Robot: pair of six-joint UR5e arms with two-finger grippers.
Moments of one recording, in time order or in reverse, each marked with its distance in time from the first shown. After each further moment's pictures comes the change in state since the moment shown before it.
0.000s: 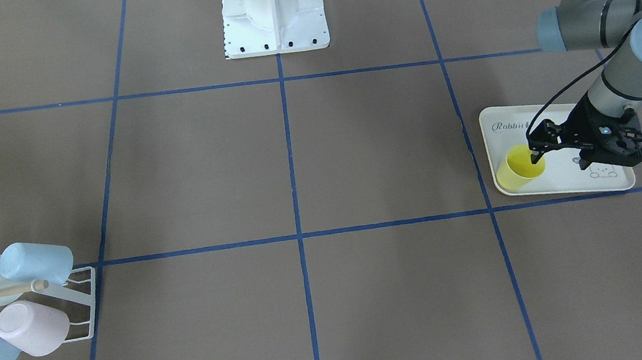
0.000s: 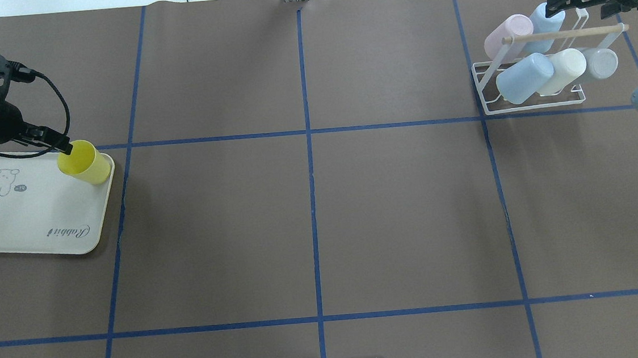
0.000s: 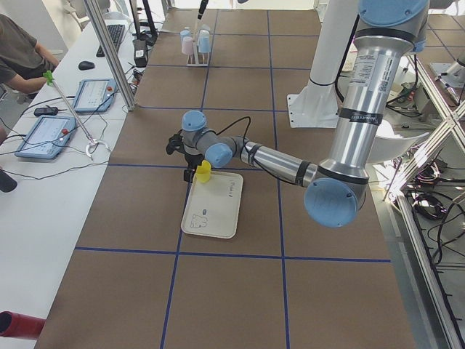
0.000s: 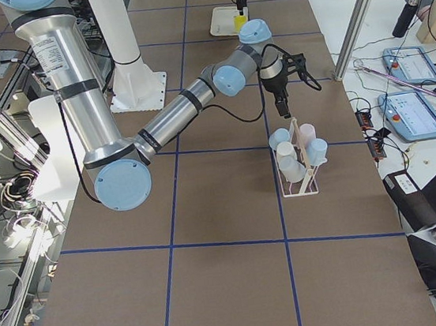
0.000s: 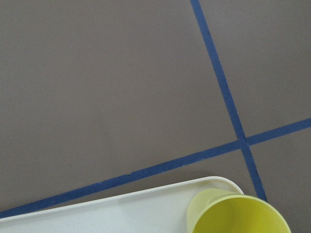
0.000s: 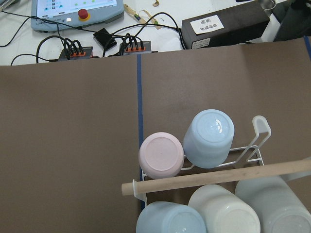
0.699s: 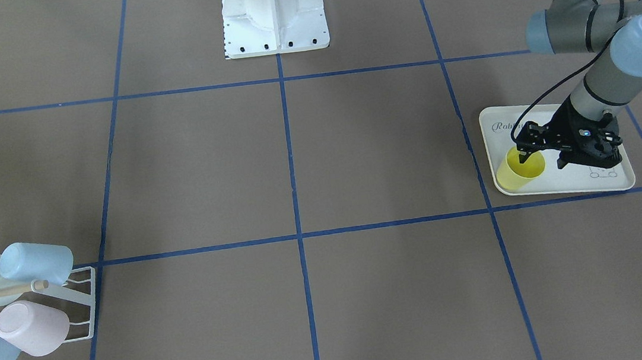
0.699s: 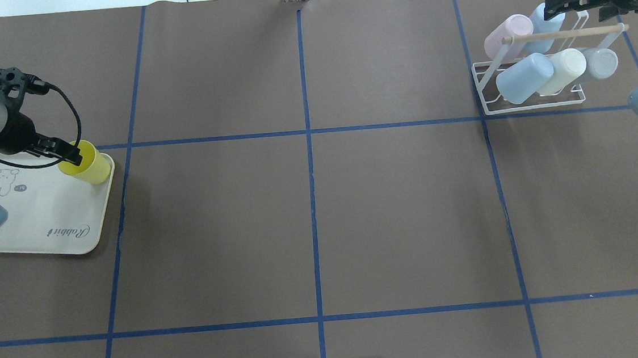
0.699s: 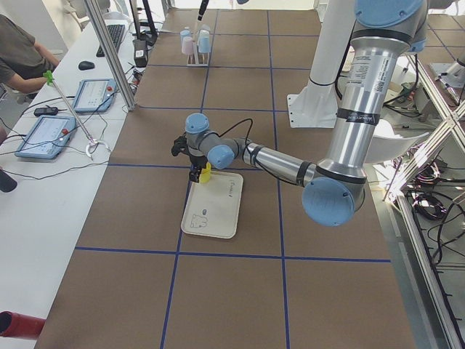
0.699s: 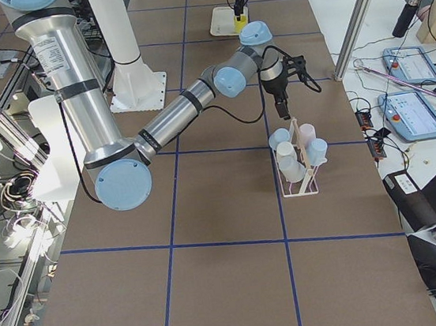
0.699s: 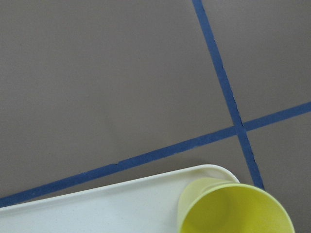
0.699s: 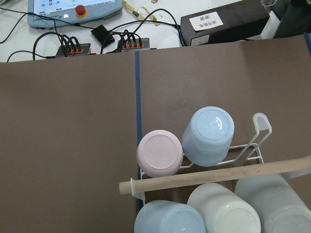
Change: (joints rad) left arm 0.043 0.001 0.011 -0.004 -0.007 -0.008; right arm -0.007 0.000 -0.009 0.001 -0.003 0.000
